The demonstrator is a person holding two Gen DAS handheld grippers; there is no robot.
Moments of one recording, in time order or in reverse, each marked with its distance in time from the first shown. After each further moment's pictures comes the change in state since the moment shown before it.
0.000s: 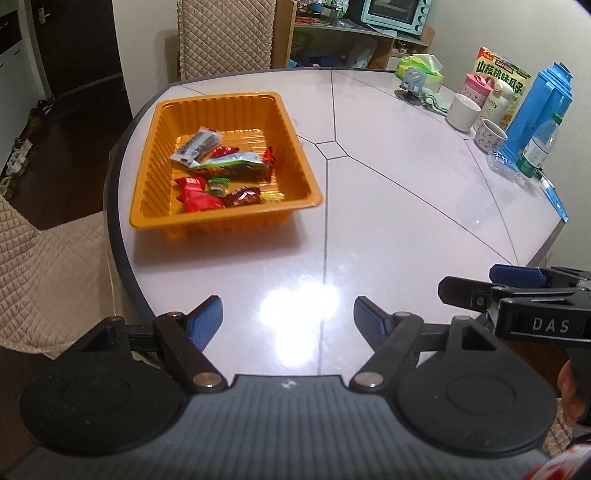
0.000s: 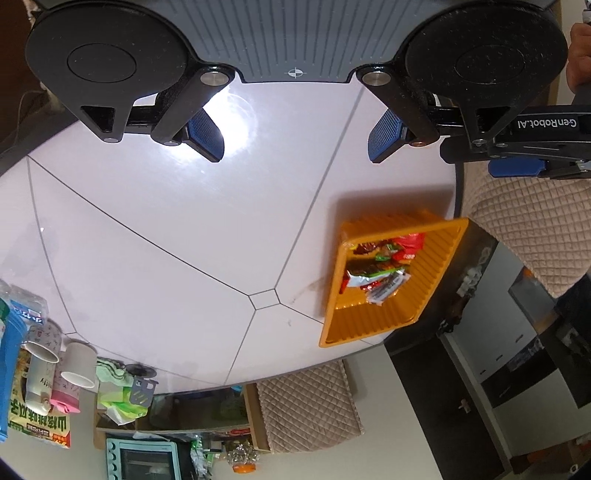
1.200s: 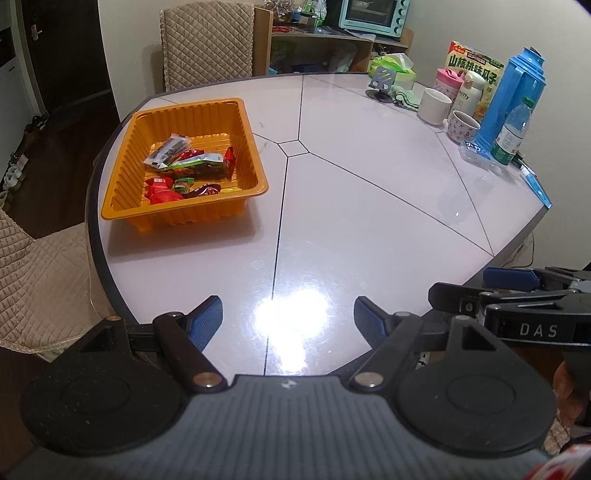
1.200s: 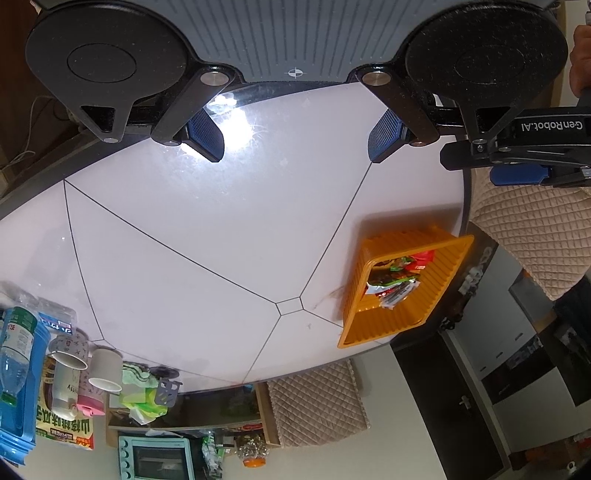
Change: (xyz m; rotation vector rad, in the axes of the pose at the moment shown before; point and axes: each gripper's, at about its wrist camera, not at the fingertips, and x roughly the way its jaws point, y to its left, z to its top) left arm -0.020 -0.055 -0.027 0.038 -0.039 -0.006; right arm -0.041 -0.032 -0.030 0.002 -0.013 -0.003
